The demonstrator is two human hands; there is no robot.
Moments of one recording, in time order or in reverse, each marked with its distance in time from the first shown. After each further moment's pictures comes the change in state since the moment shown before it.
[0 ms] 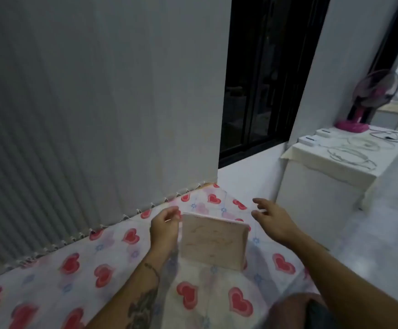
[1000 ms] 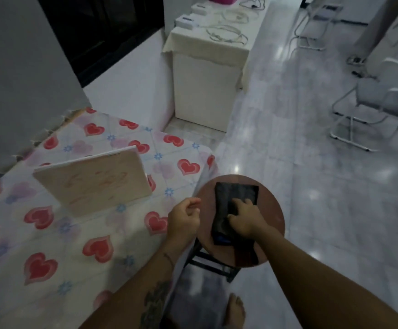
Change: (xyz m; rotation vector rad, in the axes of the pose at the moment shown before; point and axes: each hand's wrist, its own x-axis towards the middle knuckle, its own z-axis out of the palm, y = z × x) left_hand -0.172 -0.116 0.170 0.265 -0.892 -0.038; right_hand -0.175 0.208 0.042 -0.191 -0.106 0.767
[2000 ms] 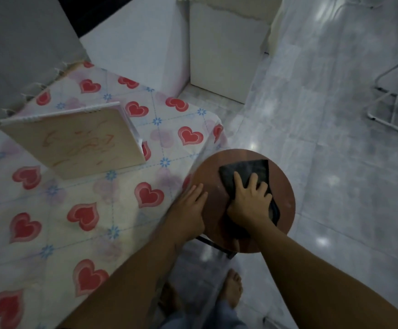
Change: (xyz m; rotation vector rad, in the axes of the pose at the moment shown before) left_hand 0.000 -0.053 0.036 0.923 -0.336 0.252; right_hand 0.035 0.027 0.046 -0.388 0.131 -0.036
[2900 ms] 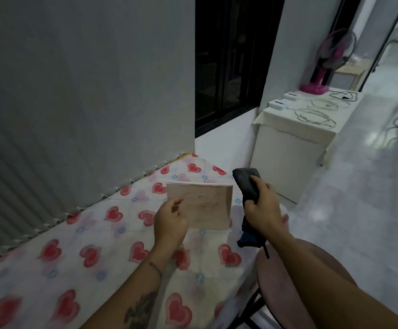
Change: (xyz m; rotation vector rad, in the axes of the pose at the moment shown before) left_hand -0.146 -0.103 -0.196 -0.810 1.018 -0.487; right_hand -0.058 -0.190 -0.174 0.770 0.462 -0.465
